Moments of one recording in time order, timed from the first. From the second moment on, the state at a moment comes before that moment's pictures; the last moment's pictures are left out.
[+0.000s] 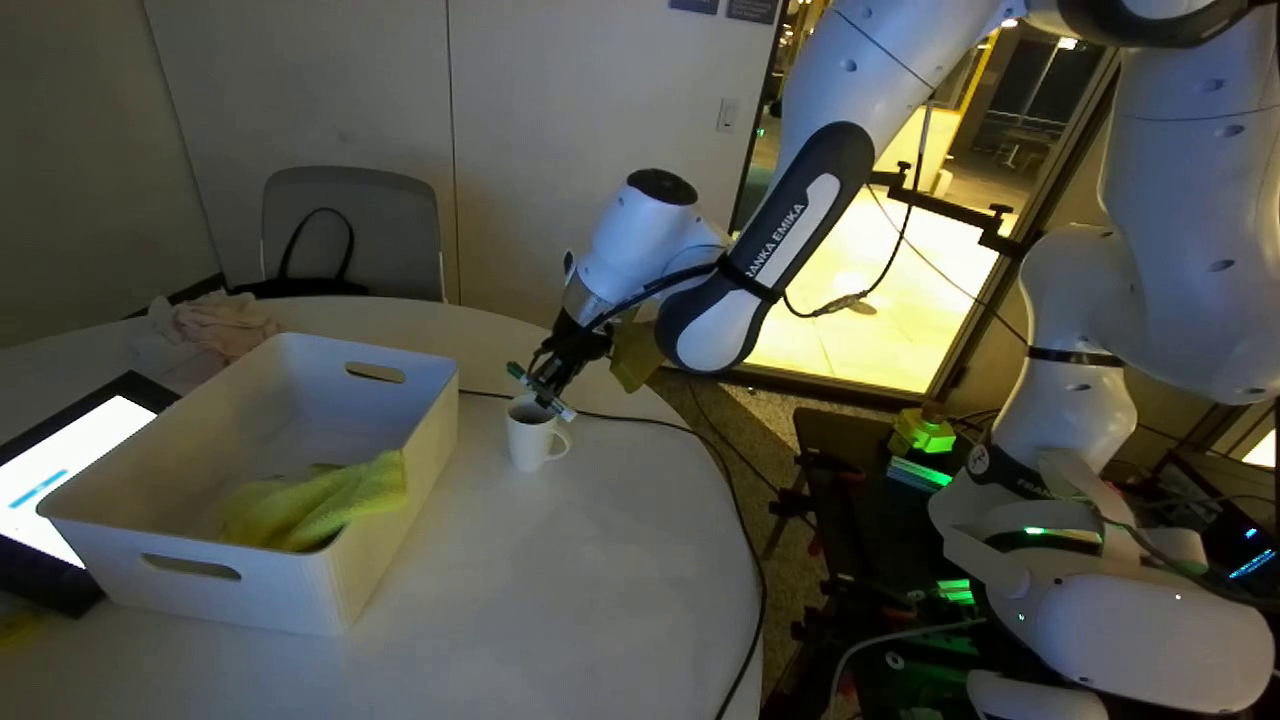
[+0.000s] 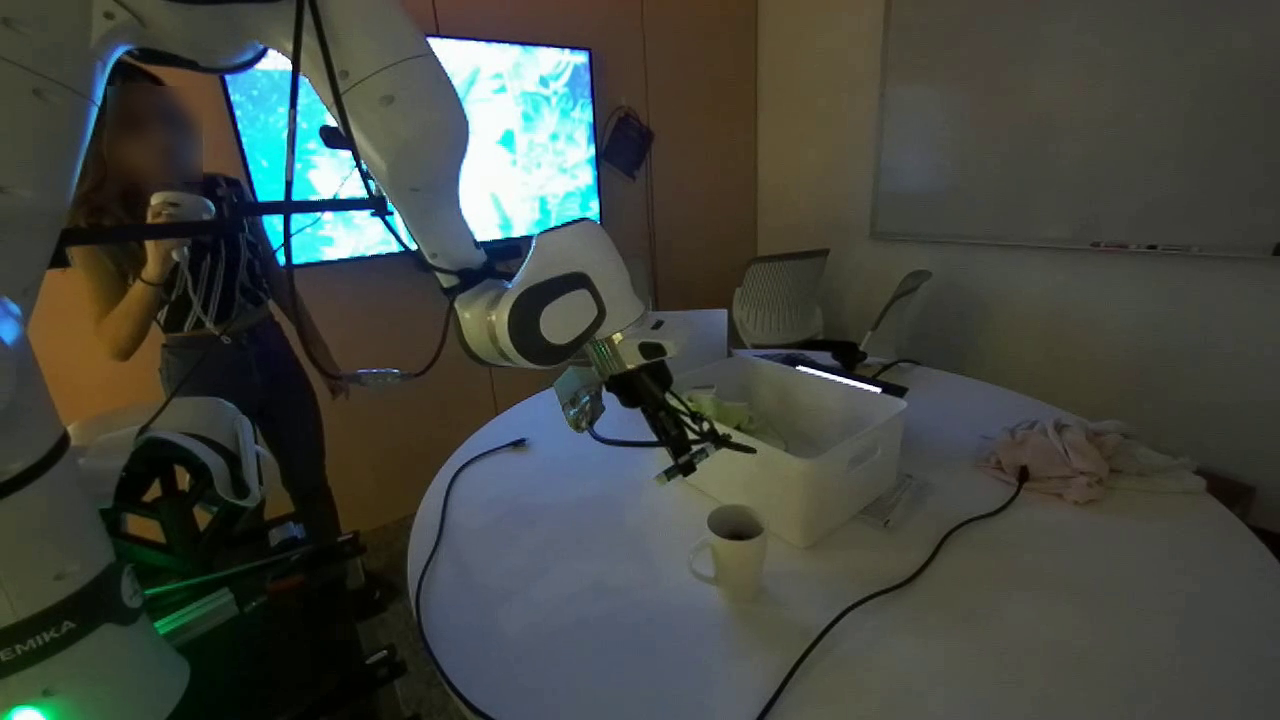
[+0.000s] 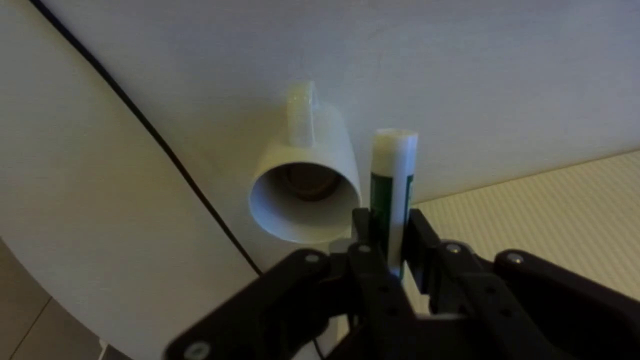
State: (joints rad) arm 0.31 0.45 -0.36 -2.30 -0.16 3.10 0.46
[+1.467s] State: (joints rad) arm 0.53 0.77 -0.46 -2.25 0.48 3.59 0.34
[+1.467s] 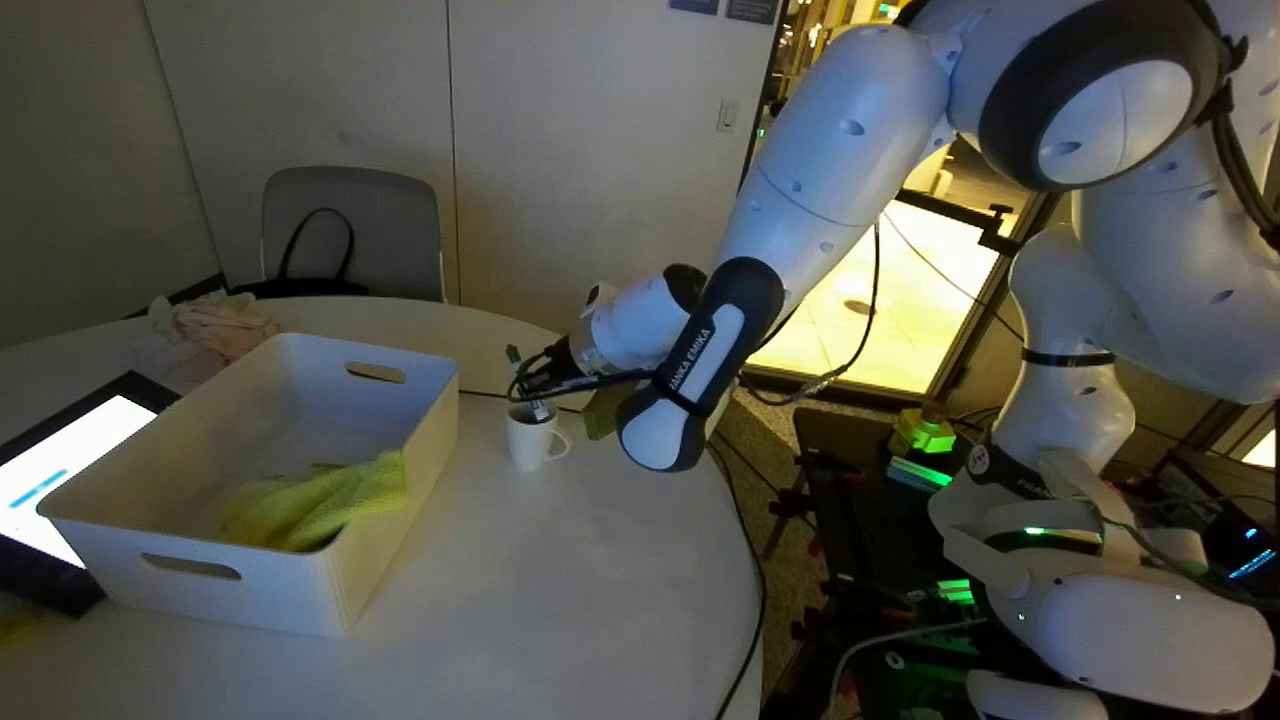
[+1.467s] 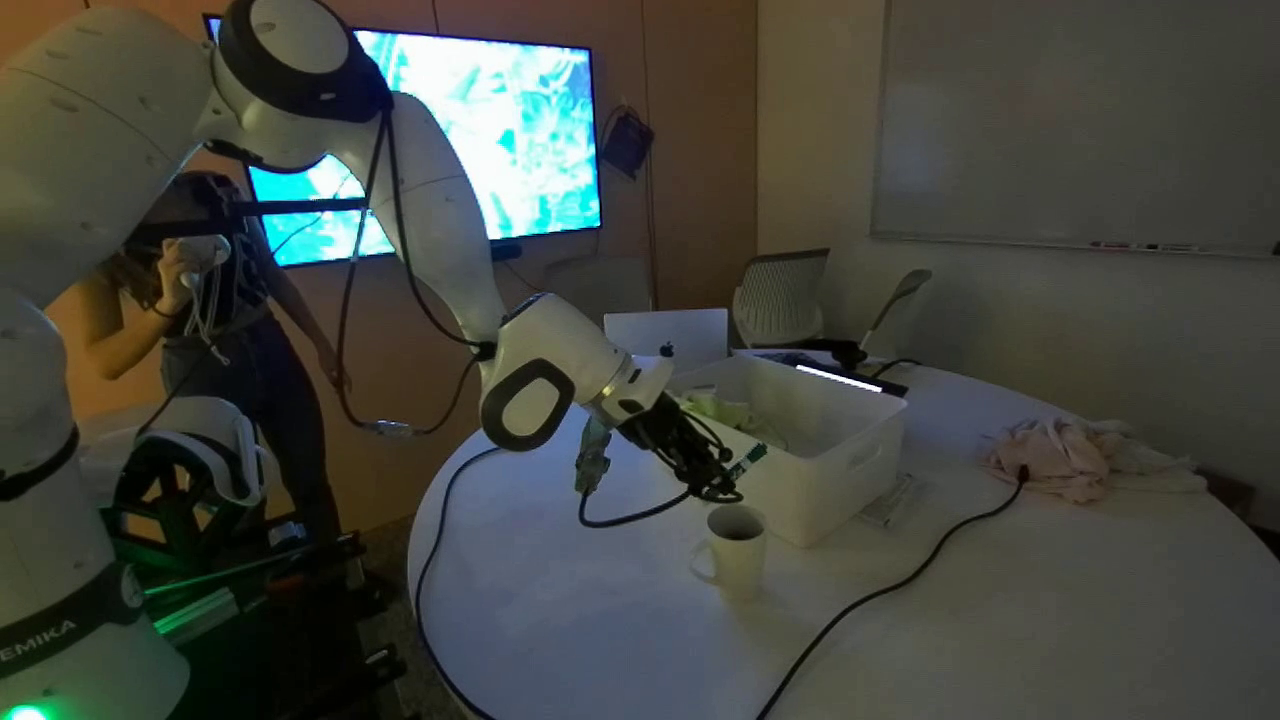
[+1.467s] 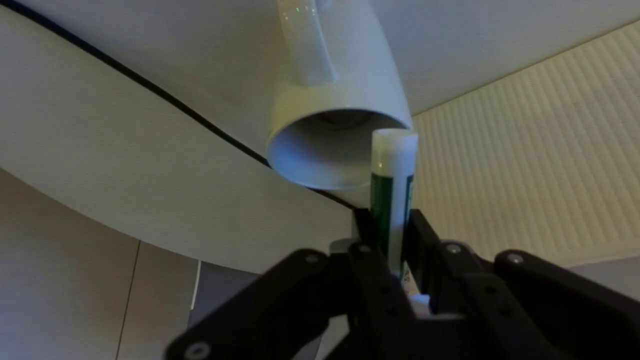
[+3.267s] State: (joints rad) arm 0.81 1.06 -0.62 -2.12 0.95 3.66 0.34
